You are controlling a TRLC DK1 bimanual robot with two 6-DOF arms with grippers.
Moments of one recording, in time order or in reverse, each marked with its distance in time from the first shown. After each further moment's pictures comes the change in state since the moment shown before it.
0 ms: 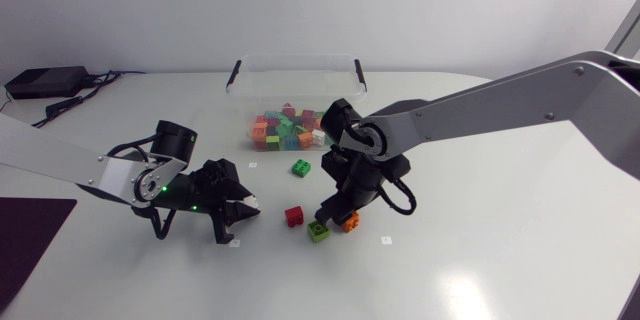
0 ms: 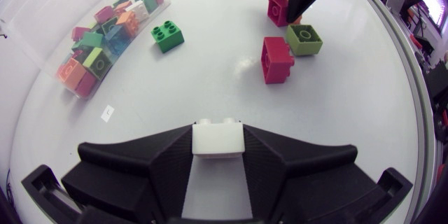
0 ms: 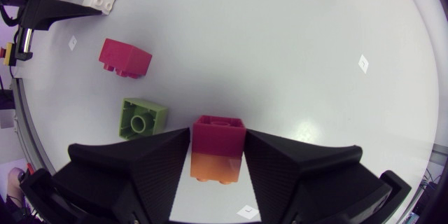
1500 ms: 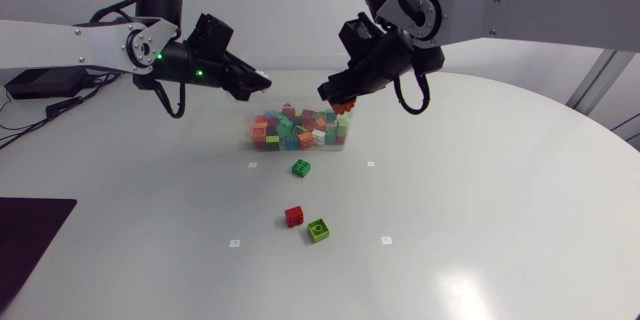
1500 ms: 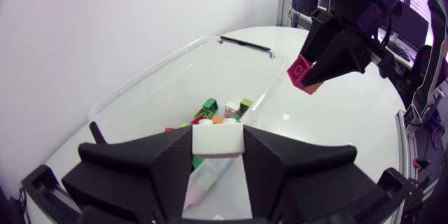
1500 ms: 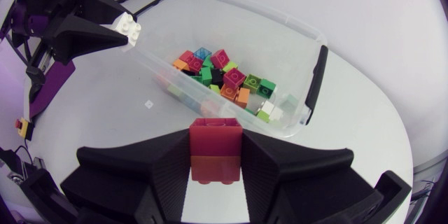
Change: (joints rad) left arm 0.037 0.038 0.696 -0.250 0.056 -0.399; right arm -0.159 -0.082 0.397 0.050 -0.046 -0.029
